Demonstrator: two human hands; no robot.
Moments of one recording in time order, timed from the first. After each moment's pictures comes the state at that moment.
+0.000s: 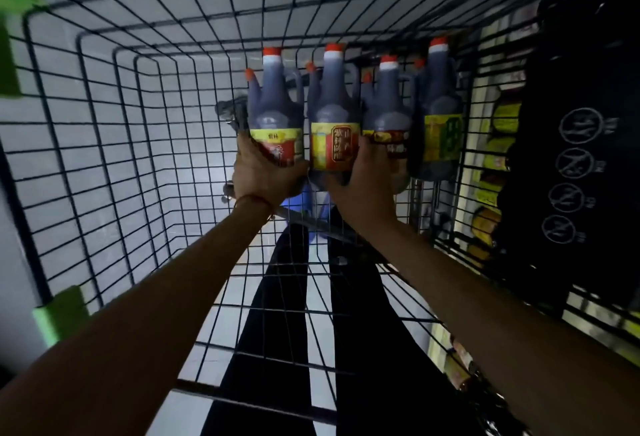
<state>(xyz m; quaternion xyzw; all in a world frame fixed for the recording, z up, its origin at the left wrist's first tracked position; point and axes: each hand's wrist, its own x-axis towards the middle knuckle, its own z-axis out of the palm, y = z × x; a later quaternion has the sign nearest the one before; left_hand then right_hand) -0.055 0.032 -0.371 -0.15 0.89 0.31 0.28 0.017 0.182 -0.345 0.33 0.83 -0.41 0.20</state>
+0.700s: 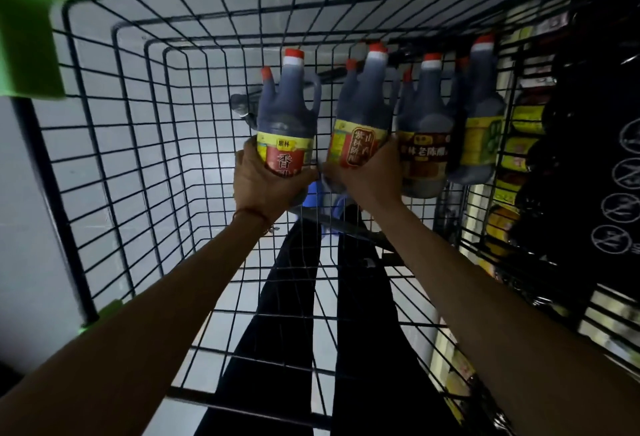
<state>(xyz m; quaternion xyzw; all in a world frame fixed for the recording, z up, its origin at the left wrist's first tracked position) -0.068 -0.027 -0.378 -0.15 0.87 0.35 0.31 -0.023 0.142 -0.383 0.51 0.70 -0.46 0.20</state>
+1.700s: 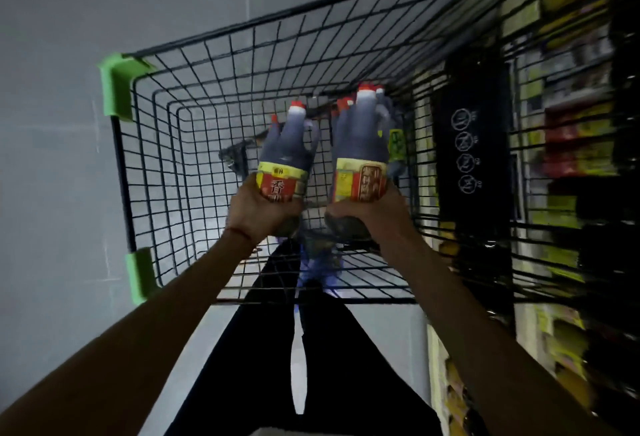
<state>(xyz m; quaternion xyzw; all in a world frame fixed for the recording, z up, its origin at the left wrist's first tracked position) -0.013 -0.013 -0.221 -0.07 0.83 0.40 0.37 0.077 0.178 -0.163 0.48 0.59 -0.64 0.14</state>
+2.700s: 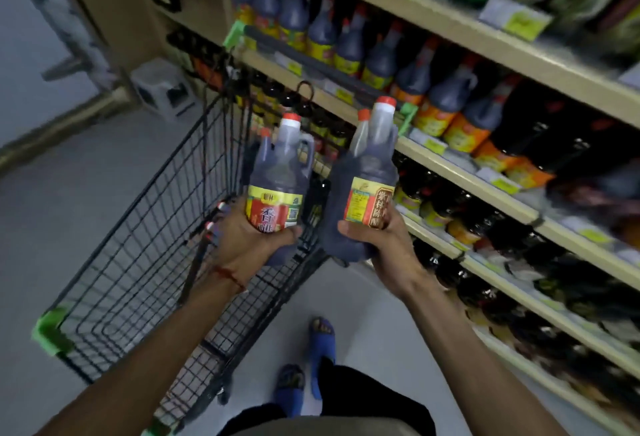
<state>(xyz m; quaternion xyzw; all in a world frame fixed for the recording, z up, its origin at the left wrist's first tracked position) 0.077 0.074 0.026 0.42 0.68 0.48 0.35 0.298 0.114 0.067 0.46 0.42 -0.67 -0.40</state>
